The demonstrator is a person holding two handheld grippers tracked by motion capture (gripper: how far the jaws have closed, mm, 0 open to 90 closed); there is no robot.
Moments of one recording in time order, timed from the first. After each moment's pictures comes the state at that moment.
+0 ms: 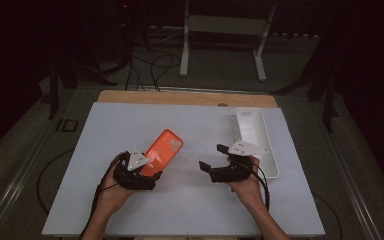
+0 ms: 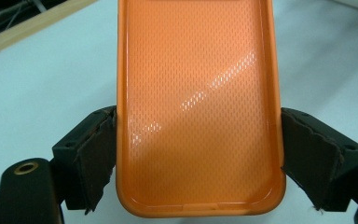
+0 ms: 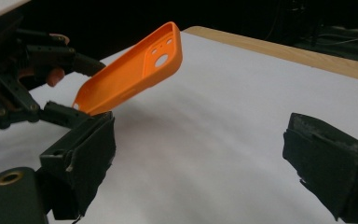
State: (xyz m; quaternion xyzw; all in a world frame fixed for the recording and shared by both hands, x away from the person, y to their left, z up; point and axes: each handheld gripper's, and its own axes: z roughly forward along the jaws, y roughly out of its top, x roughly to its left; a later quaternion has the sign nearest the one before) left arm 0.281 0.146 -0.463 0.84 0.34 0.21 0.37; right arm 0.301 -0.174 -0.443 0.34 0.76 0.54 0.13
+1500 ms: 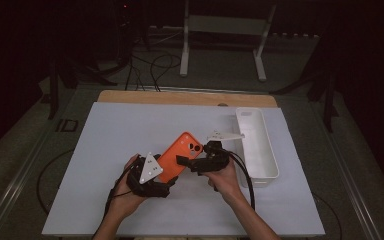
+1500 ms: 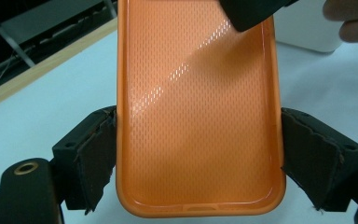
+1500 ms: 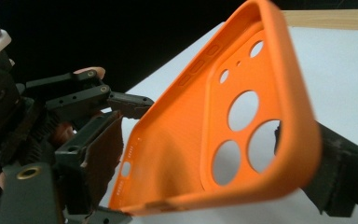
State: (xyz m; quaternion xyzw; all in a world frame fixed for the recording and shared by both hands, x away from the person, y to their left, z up) left arm 0.260 0.109 -0.452 0.83 0.27 0.24 0.42; right arm 0.328 -0.121 -0.445 0.35 0.75 0.57 -0.02
